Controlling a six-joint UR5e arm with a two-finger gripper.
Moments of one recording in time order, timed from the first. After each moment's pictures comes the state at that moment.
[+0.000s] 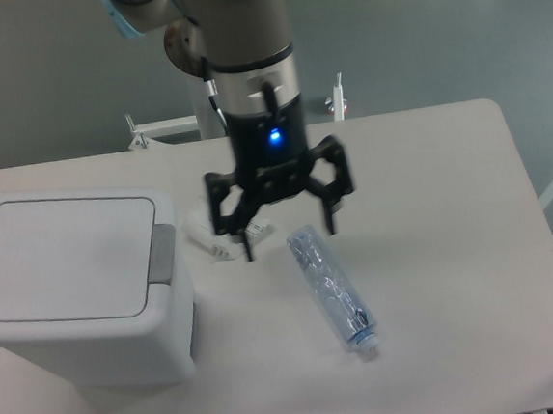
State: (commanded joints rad) arm 2.31 -1.77 -1.42 -1.02 1.41 0.00
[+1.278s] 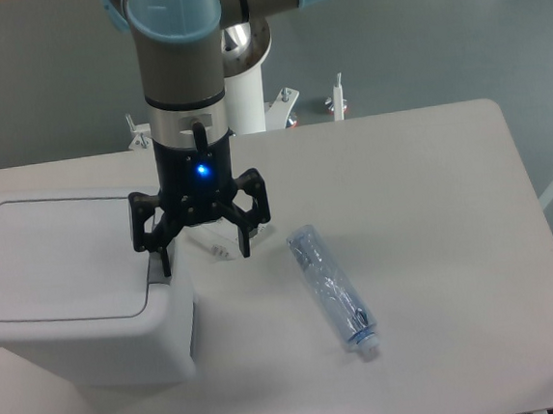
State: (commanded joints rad) arm 2.24 -1.76 -1.49 -1.02 1.41 -0.04
